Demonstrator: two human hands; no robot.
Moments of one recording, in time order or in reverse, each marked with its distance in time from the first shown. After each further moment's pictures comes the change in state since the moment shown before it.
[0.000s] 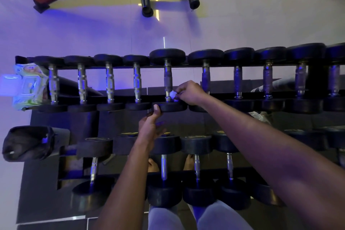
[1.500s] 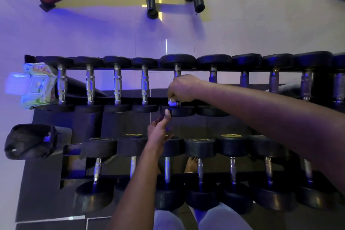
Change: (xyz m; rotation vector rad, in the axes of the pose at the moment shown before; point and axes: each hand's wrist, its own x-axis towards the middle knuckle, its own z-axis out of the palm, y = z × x) left_hand 0.002 -0.014 0.005 -0.042 0.061 0.022; right_hand 0.008 -0.085 -0.017 -1.044 -0.242 -0.563
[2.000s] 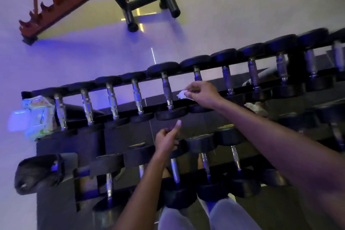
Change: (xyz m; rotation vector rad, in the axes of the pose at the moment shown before) left_hand -0.040 0.005 0.006 0.397 -0.133 0.010; right_hand -0.090 0.022 0.069 1.090 0.538 0.623
